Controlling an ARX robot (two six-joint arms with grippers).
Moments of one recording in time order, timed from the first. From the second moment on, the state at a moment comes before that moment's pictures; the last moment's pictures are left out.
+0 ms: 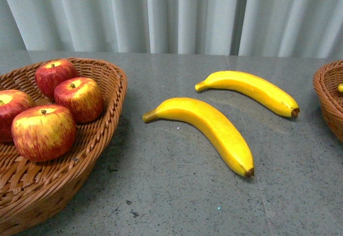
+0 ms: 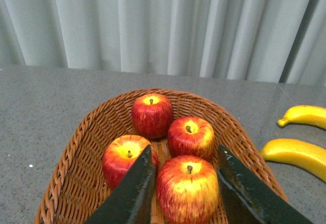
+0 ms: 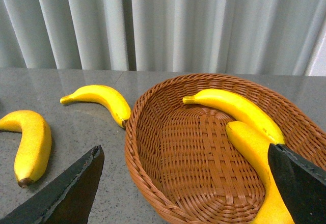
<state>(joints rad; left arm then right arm) -0.26 0.65 0.17 0.47 -0.26 -0.04 0.00 0.00 0.01 0.00 0.00 -0.01</state>
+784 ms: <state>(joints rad) 0.00 0.31 0.01 0.32 0.00 -0.02 0.00 0.00 0.01 0.00 0.00 -0.01</state>
